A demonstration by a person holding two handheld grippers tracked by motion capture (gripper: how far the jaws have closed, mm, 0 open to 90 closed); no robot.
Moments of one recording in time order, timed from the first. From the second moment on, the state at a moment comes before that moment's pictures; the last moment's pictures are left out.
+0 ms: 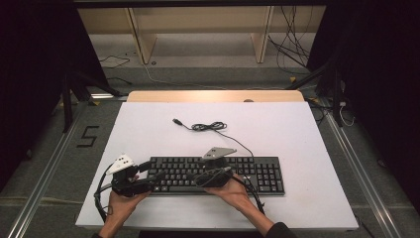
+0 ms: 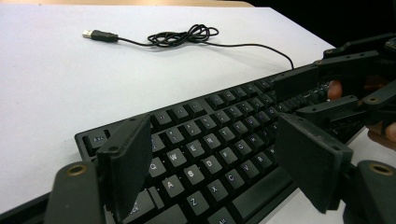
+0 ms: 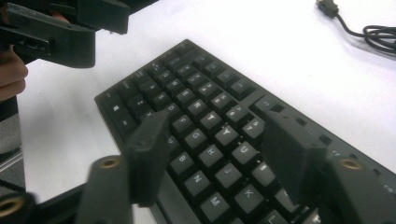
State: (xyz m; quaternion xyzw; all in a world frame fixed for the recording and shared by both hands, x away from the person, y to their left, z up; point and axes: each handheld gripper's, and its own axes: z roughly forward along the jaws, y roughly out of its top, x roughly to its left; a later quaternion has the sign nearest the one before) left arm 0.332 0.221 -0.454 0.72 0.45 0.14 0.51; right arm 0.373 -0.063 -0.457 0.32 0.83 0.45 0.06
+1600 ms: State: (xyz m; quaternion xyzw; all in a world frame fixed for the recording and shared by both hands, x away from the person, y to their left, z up) left arm 0.332 0.221 -0.454 0.72 0.45 0.14 0.51; right arm 0.392 -0.079 -0.474 0.35 0.86 0.37 0.10
